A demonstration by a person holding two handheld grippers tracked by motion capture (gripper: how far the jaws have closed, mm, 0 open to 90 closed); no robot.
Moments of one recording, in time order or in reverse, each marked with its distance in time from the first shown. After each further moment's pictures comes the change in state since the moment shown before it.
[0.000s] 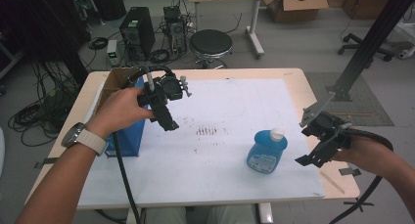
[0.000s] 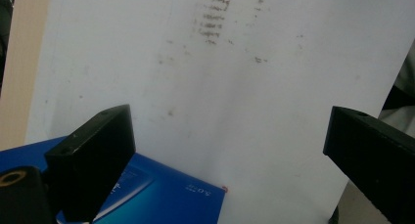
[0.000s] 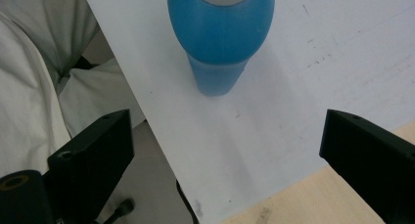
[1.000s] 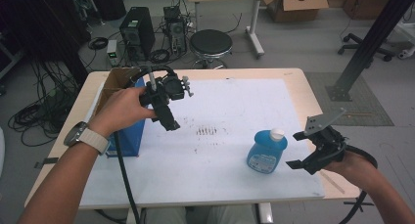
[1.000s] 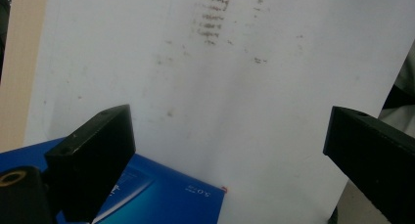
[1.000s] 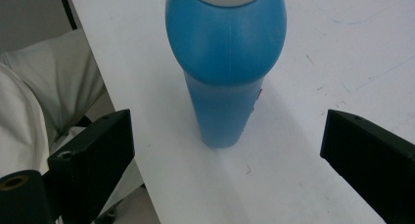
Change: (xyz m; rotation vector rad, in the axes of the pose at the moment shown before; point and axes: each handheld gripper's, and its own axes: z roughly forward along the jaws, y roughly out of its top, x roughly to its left) left arm 0.000 0.004 0.002 0.011 -0.003 0.002; right arm 0.000 -0.032 0.036 -0.311 0.022 0.027
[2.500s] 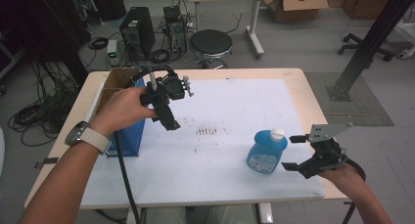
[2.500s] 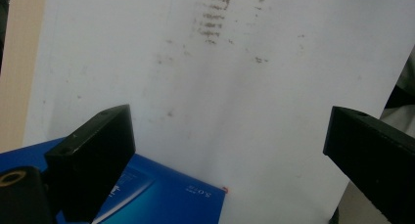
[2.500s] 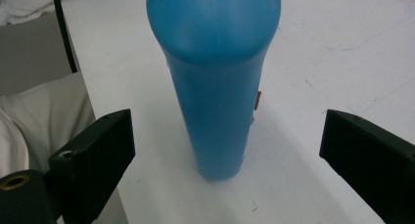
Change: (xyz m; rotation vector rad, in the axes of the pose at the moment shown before) left arm 0.001 0.001 0.002 0.002 -0.001 -0.002; right arm -0.004 -0.035 0.022 -0.226 -0.003 0.030
